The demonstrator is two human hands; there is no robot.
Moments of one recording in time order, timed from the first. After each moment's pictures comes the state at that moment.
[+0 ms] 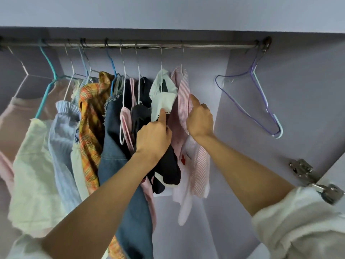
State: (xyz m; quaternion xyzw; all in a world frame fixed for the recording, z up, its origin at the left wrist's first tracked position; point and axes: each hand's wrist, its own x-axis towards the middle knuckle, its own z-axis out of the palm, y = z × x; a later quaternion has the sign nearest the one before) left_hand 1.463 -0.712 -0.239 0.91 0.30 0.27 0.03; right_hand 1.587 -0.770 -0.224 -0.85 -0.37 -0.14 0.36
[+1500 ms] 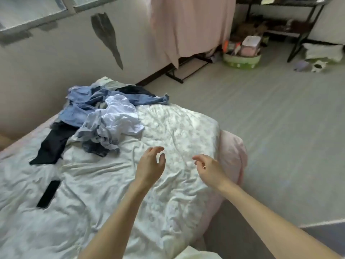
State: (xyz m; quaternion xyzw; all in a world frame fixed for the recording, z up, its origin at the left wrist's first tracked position) left_hand 0.891 -1.461 -0.352 -0.06 0.94 0.33 -0.03; right_hand 0.884 -1.272 -0.386 0.04 -0.89 0.43 -0.12
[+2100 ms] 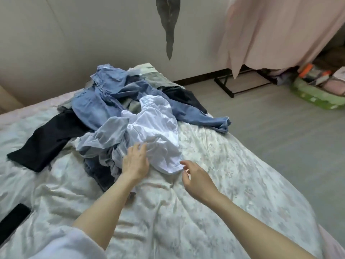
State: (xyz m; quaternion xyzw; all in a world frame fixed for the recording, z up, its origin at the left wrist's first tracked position) left_hand 0.584 -1.786 -0.535 -0.24 0.96 0.11 0.02; right_hand 0.555 -1.582 -0.511 0.24 -0.89 0.33 -0.20
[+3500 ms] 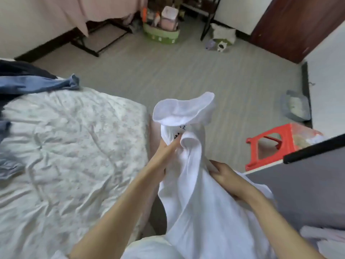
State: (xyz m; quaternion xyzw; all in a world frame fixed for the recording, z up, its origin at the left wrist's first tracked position) left_hand 0.806 -1.296 -0.371 -0.02 0.57 0.75 0.34; right_hand 0.889 -1.127 -0.356 -0.12 -0.82 0.51 -0.22
